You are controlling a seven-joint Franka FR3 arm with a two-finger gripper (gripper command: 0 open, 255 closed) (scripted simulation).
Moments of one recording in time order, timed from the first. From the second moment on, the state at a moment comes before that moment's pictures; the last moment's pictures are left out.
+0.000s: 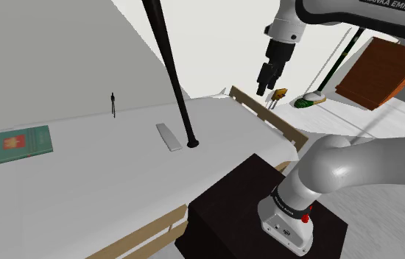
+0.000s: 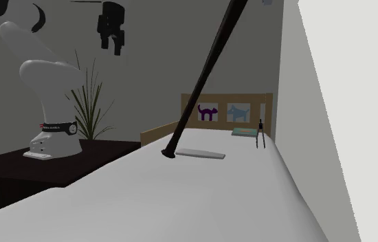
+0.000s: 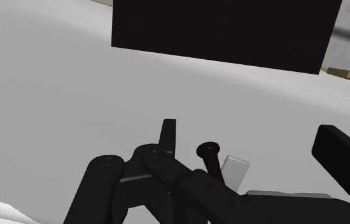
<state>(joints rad) 0.00 -0.81 -0.02 -2.39 -0.05 1.48 -0.12</state>
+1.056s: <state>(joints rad) 0.01 -0.44 0.07 -2.49 0.01 1.97 0.07</state>
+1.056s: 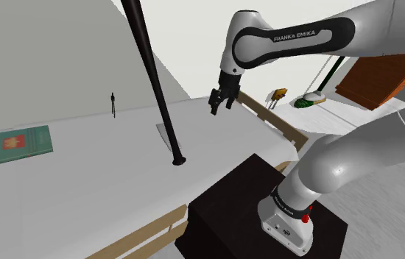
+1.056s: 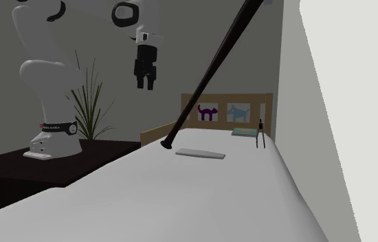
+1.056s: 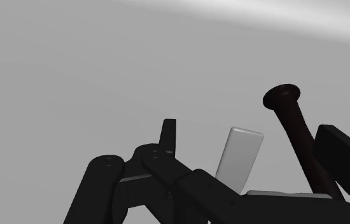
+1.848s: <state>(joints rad) 0.01 0.02 0.12 -2.35 -0.01 2.32 0.24</state>
